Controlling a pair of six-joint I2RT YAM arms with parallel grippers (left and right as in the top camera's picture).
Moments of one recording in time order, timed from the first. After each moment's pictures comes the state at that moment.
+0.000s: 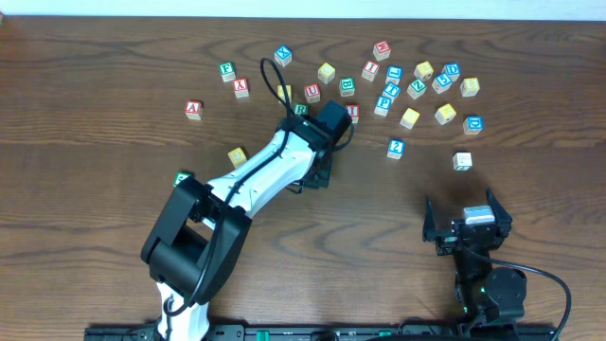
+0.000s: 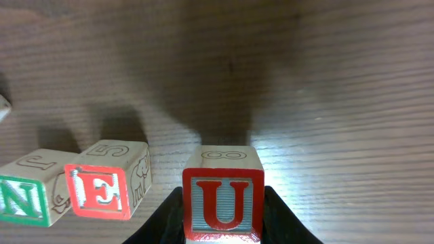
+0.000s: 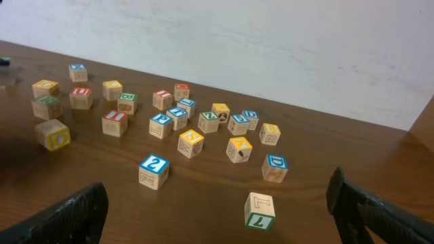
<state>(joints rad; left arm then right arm) -0.64 1.98 1.41 -0.89 -0.12 -0.49 0.09 0.01 0.01 -0.07 0.02 -0.18</state>
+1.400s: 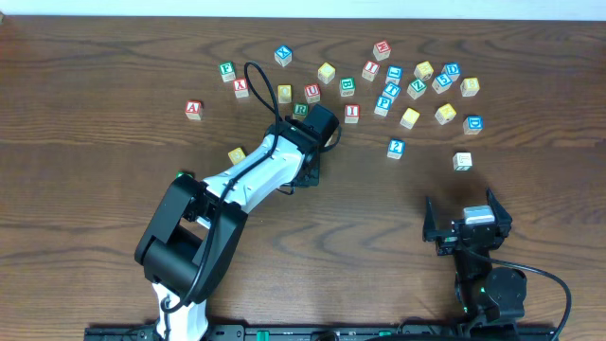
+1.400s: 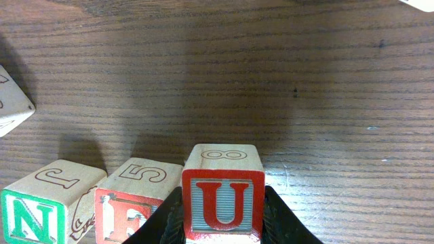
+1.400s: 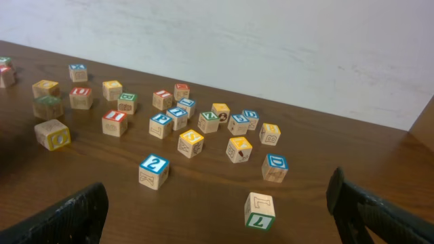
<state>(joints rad) -0.60 1.97 1.32 -0.78 -0.17 -0.54 0.09 0.01 0.01 -0.07 0.02 -0.18</state>
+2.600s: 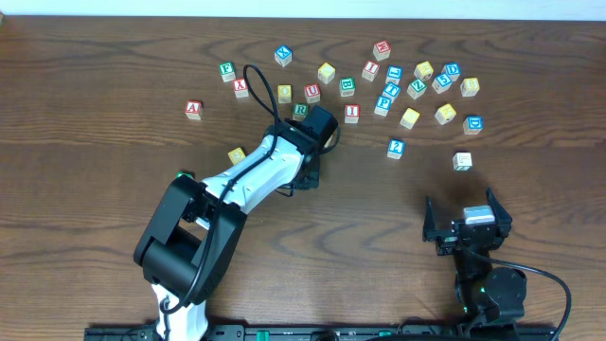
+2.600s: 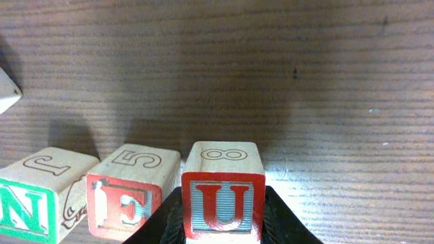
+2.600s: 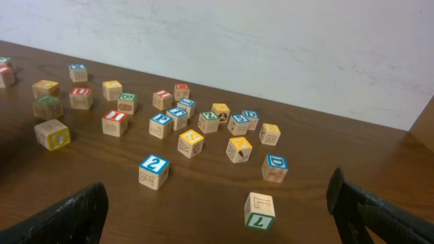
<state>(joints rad) -0.60 1.96 1.31 -0.80 -0.13 -0.54 0.09 0.01 0.01 -0.07 0.02 -0.18</state>
